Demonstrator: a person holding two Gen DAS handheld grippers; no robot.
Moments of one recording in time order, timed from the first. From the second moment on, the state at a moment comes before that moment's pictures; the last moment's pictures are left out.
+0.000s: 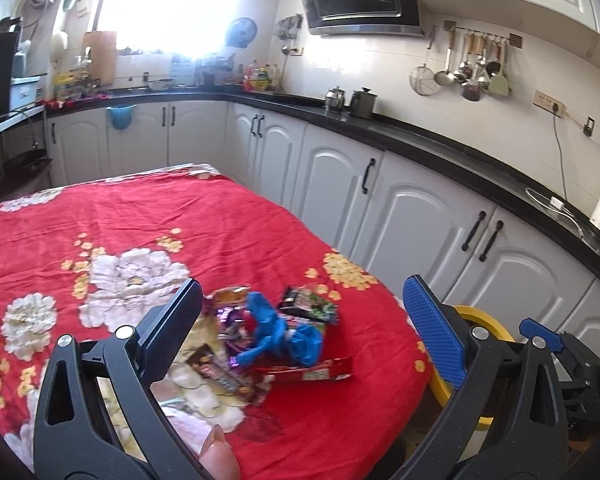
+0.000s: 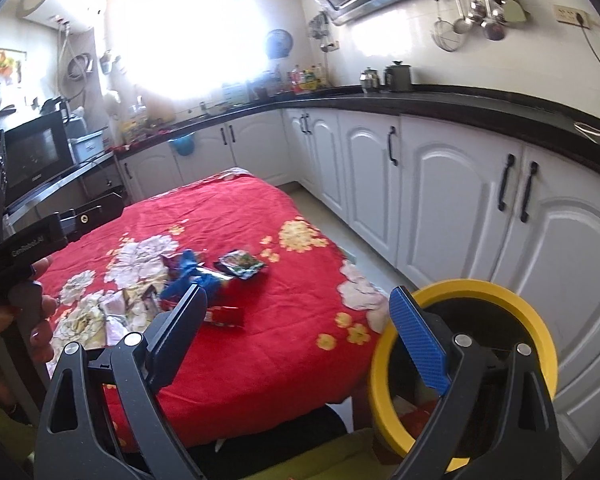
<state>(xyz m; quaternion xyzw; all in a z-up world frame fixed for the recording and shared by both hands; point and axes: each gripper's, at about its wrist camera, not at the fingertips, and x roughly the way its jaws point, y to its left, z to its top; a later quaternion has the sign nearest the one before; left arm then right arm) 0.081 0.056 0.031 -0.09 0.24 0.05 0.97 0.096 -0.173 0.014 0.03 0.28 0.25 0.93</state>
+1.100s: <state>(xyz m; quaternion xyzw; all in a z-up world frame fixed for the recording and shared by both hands) 0.056 0.174 -0.032 -0.17 0.33 0.13 0.92 0.151 -0.035 -0.033 -0.06 0.35 0.34 0.87</state>
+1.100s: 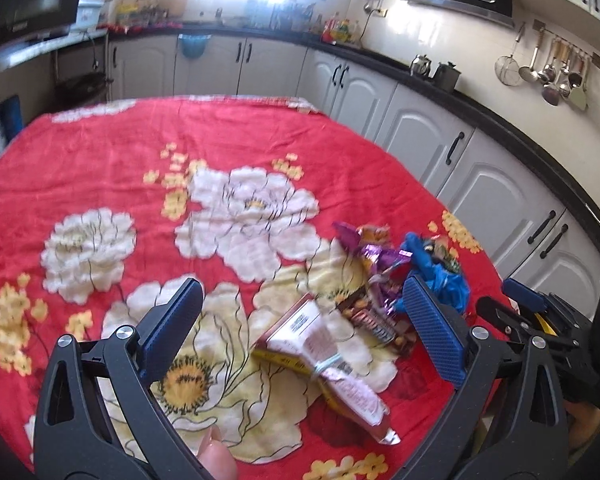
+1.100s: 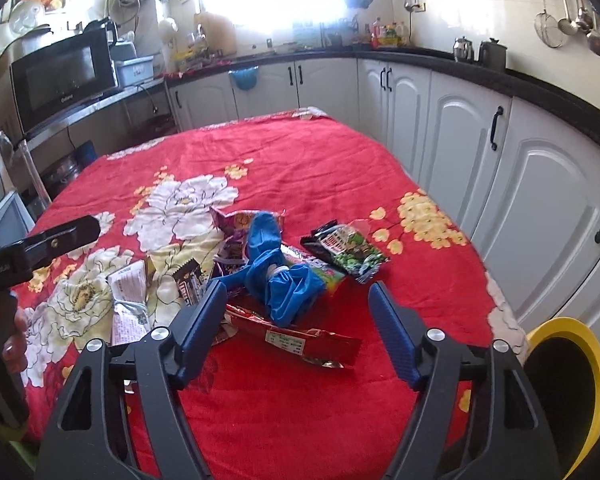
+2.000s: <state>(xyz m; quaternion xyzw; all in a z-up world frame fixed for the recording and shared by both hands) 0.059 0.158 -0.095 -0.25 0.41 0.08 0.87 0.158 -0.029 -0.056 -0.03 0.38 0.35 0.86</state>
